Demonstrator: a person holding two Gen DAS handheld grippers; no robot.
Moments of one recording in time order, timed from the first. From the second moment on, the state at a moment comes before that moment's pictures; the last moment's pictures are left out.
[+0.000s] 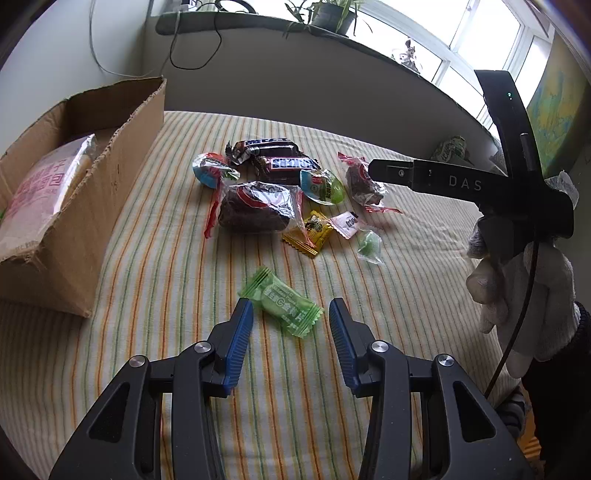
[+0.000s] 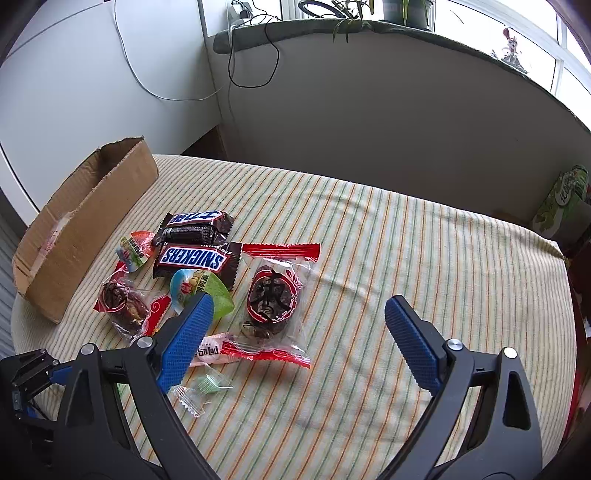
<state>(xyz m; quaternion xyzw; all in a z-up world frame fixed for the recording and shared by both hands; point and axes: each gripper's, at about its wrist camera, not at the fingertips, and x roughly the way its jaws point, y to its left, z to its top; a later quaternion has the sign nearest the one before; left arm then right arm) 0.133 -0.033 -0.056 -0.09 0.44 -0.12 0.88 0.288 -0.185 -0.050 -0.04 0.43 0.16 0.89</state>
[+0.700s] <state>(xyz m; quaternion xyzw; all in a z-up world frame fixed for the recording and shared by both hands) 0.143 -0.052 -0.060 -0.01 0.43 -0.11 0.90 0.311 -0.160 -0.078 -0.07 0.46 0.15 0.87</state>
